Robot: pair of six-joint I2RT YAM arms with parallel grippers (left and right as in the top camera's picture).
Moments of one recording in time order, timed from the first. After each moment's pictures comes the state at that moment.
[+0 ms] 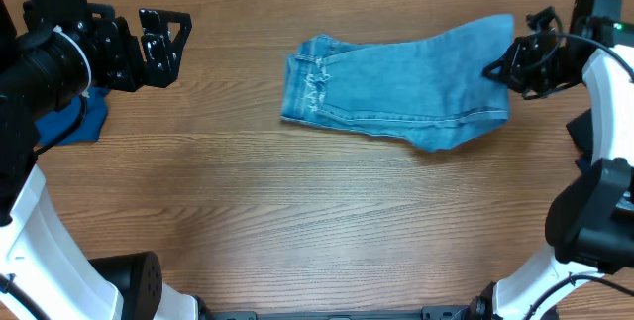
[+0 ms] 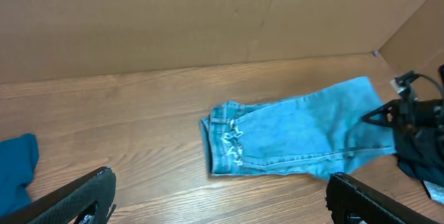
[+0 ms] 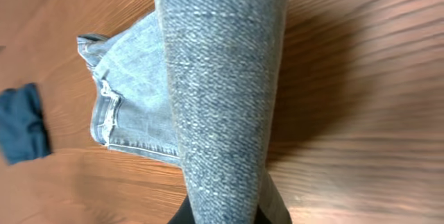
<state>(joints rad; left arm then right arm) 0.10 1.72 2.80 -1.69 0.45 0.00 -0.29 1.92 1.77 -1.16 -0.56 0.10</state>
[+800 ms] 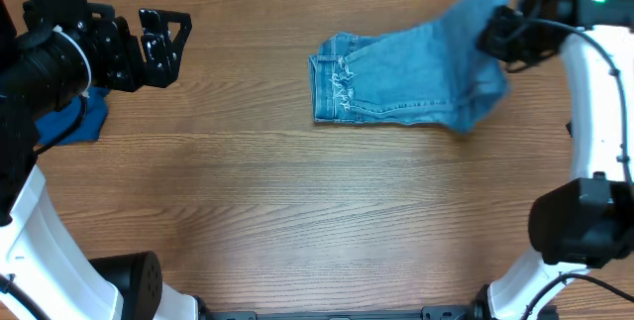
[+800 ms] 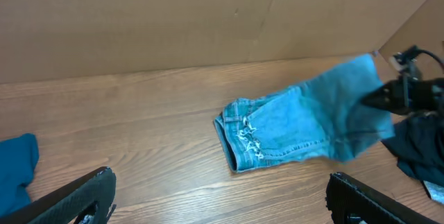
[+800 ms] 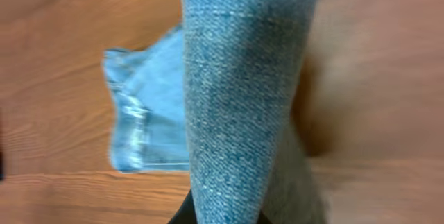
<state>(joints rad) 0.10 1.72 2.80 -1.69 0.45 0.00 -0.07 1.92 1.97 -1.17 -0.34 0.23</state>
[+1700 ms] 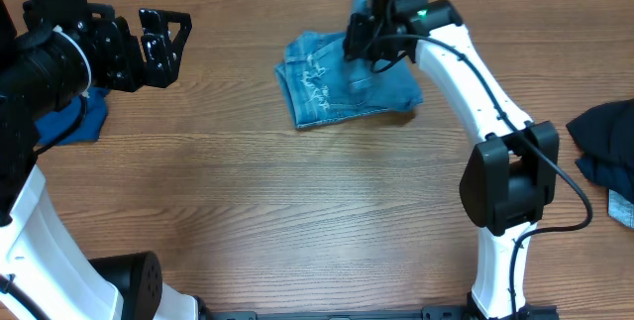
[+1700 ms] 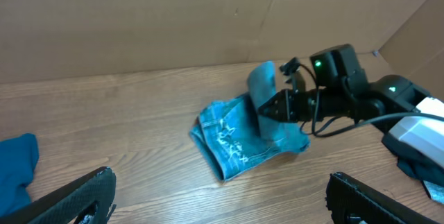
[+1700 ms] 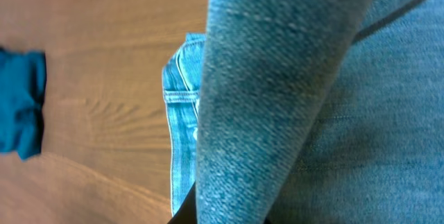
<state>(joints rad) 0.10 1.72 2.80 -1.69 0.45 0.00 0.34 2.17 1.98 -0.81 -0.34 0.44</state>
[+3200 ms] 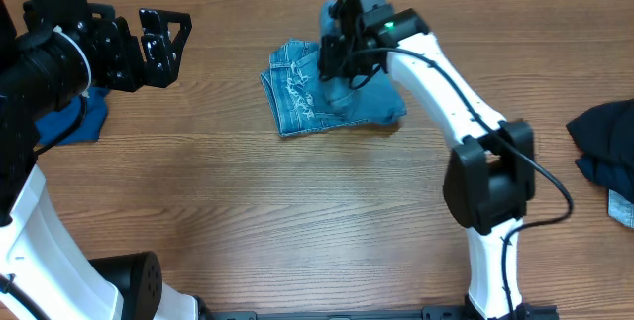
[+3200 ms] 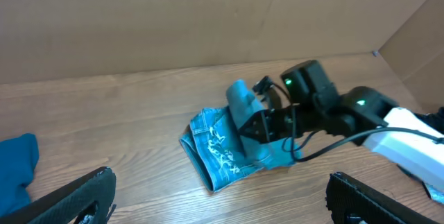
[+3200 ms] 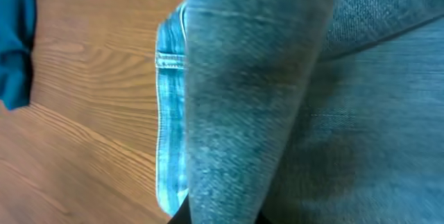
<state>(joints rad) 0.10 1.72 2.80 -1.69 0.45 0.00 0.42 2.22 1.98 -0.83 -0.36 0.38</state>
